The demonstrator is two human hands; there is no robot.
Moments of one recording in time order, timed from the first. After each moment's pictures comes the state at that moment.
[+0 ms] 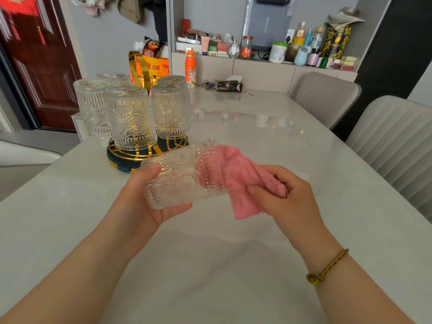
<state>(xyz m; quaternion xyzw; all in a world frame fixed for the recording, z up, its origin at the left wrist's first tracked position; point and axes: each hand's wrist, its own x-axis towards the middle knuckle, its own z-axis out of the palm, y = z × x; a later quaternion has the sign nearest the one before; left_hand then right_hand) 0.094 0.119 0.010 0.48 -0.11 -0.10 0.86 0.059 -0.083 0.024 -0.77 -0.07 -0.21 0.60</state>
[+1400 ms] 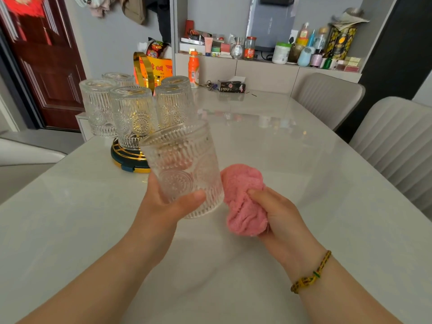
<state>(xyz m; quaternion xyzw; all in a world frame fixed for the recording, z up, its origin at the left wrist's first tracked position) 0.082 0.097 -0.003 0.59 -0.14 0.03 0.79 0.061 -0.065 0.008 -0.52 0.11 -0.01 0.85</state>
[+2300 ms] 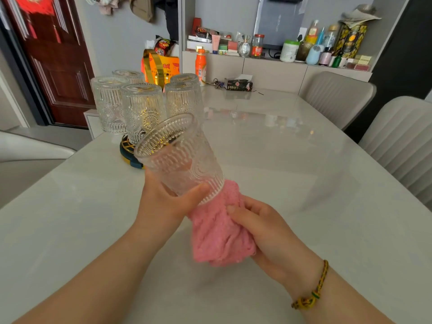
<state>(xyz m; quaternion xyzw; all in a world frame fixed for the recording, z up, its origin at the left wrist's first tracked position) 0.092 0.105 0.002 0.67 -0.16 0.15 0.71 0.045 -0.039 0.007 -0.58 -0.01 0.10 0.81</state>
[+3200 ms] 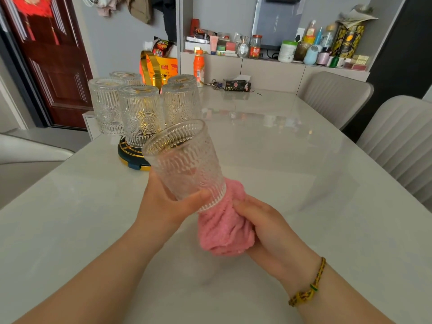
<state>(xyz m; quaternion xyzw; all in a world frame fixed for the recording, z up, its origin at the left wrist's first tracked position) 0.089 0.100 0.001 0.67 -0.17 0.11 0.71 0.051 -0.043 0.005 -0.54 0.01 0.10 0.84</state>
